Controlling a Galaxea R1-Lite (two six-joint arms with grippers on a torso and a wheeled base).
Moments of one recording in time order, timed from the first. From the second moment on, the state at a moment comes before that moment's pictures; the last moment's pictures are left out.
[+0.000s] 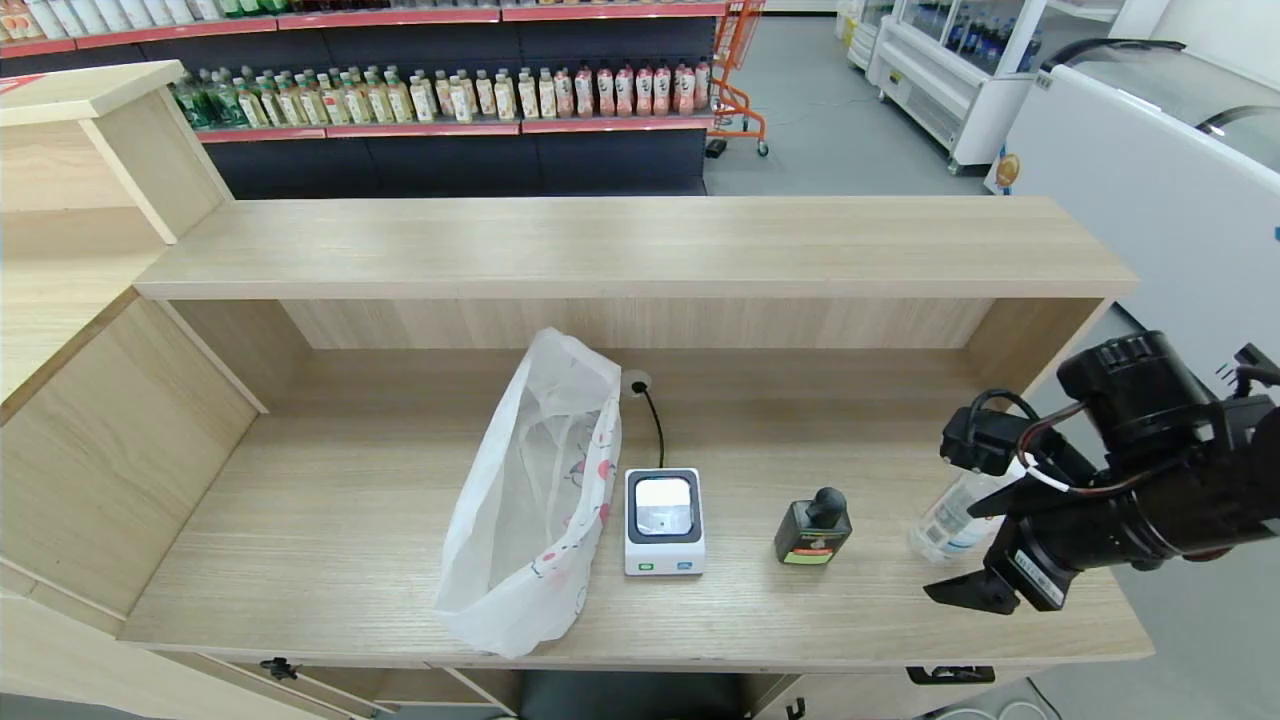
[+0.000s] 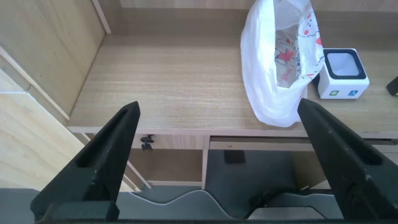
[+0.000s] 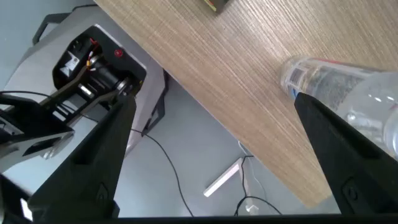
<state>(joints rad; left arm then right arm) 0.00 0.00 0.00 0.00 -0.01 0.00 0.19 1.64 -0.88 0.19 0.19 -0.62</state>
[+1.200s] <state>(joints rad) 0.00 0.00 0.00 0.00 -0.01 0.00 0.25 2.06 -1.03 -0.11 0.39 -0.70</state>
